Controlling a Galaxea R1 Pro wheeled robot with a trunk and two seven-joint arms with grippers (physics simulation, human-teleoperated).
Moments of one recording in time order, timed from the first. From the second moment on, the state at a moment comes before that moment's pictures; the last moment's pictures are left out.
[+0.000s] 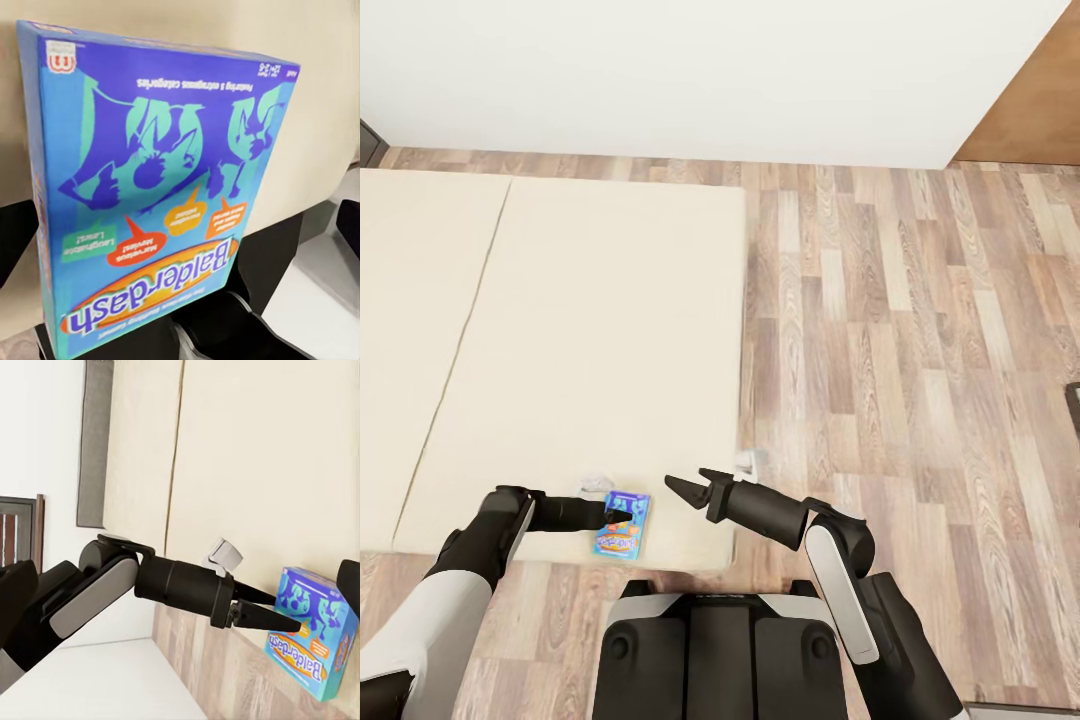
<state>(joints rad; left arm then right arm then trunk) -0.78 0.15 0.20 -0.70 -0.33 0.70 -0.91 -0.42 0.15 0.23 -1.55 -0.47 0.73 0.52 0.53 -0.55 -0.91</state>
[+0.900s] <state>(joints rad) -0.78 0.15 0.20 -0.70 -0.33 0.70 -0.92 -0.42 0.15 0.23 -1.55 -0.47 0.73 0.52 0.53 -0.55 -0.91</state>
